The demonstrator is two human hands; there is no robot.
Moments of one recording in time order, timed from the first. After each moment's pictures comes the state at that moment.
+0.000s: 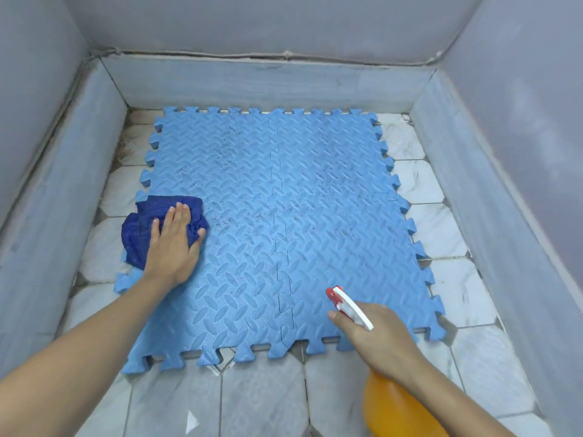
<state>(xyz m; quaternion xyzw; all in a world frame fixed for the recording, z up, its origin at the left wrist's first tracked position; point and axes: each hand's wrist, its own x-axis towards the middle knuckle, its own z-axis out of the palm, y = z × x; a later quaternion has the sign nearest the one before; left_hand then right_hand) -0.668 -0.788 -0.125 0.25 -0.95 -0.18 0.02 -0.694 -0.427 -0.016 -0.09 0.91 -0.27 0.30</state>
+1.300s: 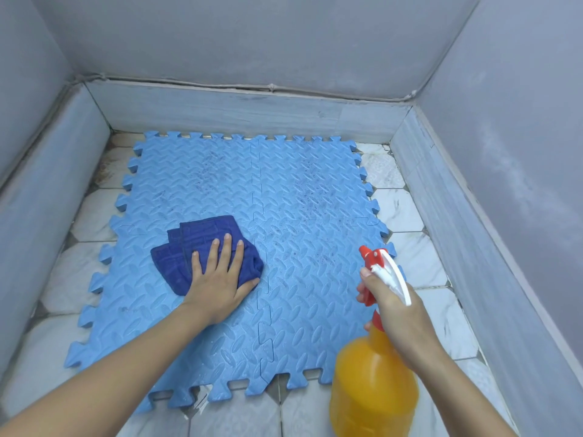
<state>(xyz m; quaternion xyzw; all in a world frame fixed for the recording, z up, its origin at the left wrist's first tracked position) -0.712 -0.688 -0.114 0.12 -0.98 -0.11 -0.13 -0.757 -0.420 0.031 0.08 0.84 -0.50 0.18</state>
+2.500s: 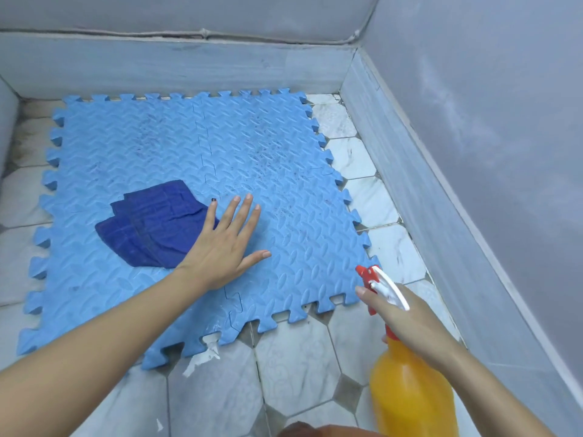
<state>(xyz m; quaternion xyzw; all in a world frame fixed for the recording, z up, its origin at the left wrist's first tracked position) -0.724 -0.630 -0.082 -0.11 -0.99 0.00 -0.02 -0.693 -0.327 0.026 0.14 0.88 -0.37 0.27</state>
